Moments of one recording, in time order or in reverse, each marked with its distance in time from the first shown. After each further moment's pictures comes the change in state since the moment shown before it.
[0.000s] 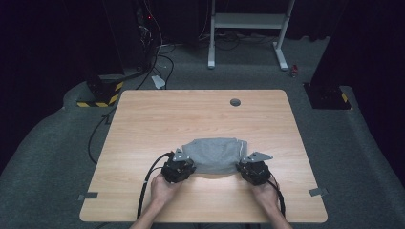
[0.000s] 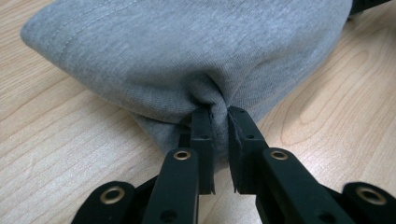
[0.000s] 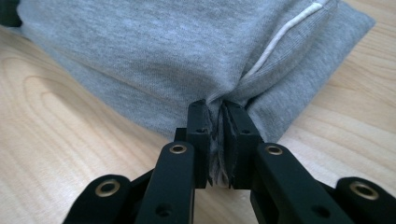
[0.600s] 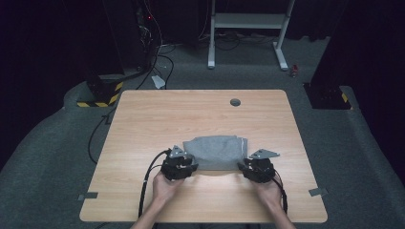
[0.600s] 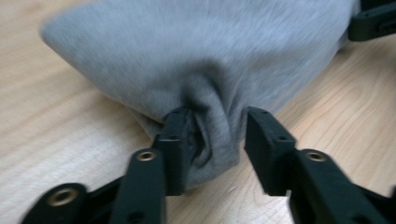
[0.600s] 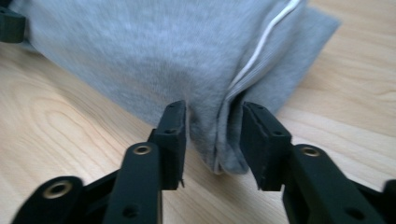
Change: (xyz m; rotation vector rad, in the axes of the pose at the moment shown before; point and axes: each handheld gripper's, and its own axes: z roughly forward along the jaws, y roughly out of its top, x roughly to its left) left arm 0.008 0.006 -0.011 -0.109 -0.007 -0.093; right arm -0.012 0.004 -0.017 -0.035 0.013 0.083
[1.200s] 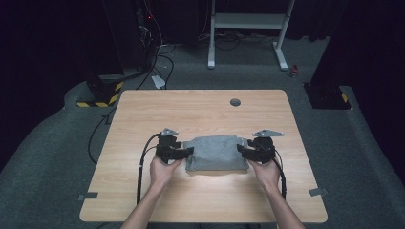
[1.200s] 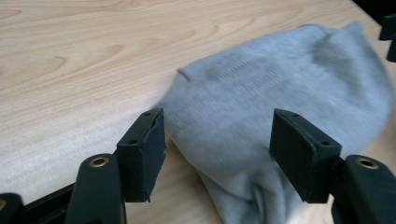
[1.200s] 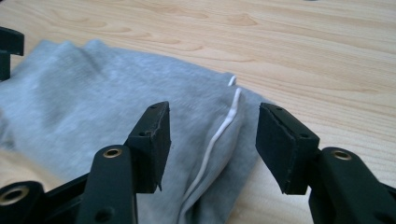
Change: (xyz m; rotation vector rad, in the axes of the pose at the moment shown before) left arm 0.038 0.044 0.005 0.007 0.074 -0.175; right arm -0.024 0.054 0.009 -0.047 -0.033 0.137
